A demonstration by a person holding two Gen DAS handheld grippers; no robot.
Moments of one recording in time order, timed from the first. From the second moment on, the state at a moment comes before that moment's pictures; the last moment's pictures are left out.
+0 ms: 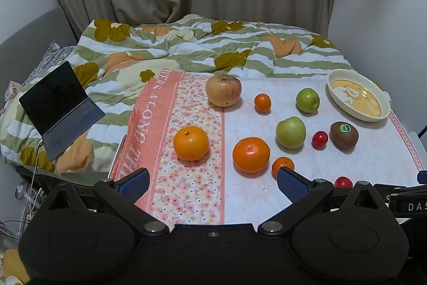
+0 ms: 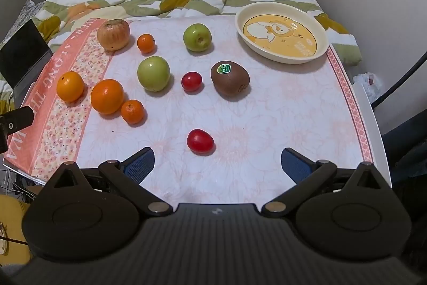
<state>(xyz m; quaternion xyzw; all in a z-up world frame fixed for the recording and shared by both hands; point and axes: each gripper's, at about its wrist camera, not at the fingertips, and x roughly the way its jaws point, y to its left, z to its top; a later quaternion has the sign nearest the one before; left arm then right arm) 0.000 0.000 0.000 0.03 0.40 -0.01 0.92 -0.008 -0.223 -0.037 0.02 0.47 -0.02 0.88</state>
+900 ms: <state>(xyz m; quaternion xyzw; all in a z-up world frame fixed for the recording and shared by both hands) -0.003 0.001 -0.001 0.03 0.40 -0.01 0.92 -0.008 -0.226 -0.036 0.01 0.47 -0.02 0.88</state>
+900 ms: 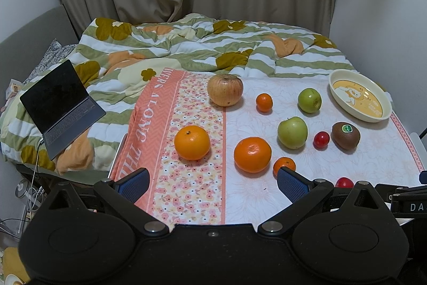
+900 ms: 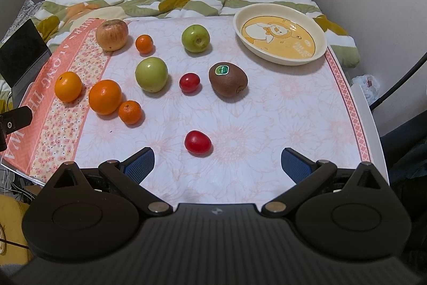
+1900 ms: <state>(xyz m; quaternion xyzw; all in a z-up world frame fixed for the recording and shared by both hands) 0.006 0.007 -0.004 0.04 0.38 0.05 0.92 0.016 -0.228 -0.034 0.01 0.46 0.06 0.88</state>
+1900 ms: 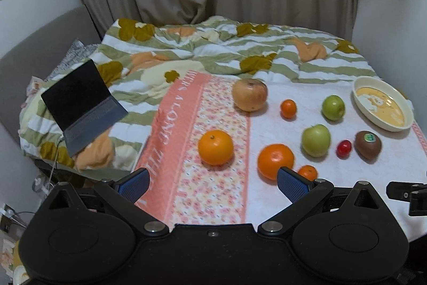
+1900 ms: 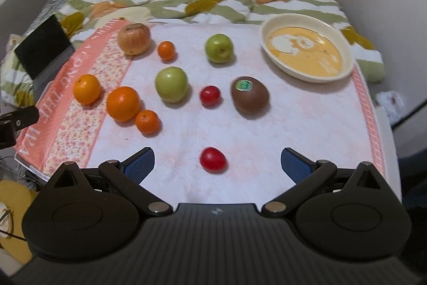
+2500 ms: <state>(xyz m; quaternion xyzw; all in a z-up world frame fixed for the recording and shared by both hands) 0.070 0.048 -0.070 0.12 0.37 -0.04 0.92 0.038 -0.156 -0.082 0.01 0.42 0.04 0.91</state>
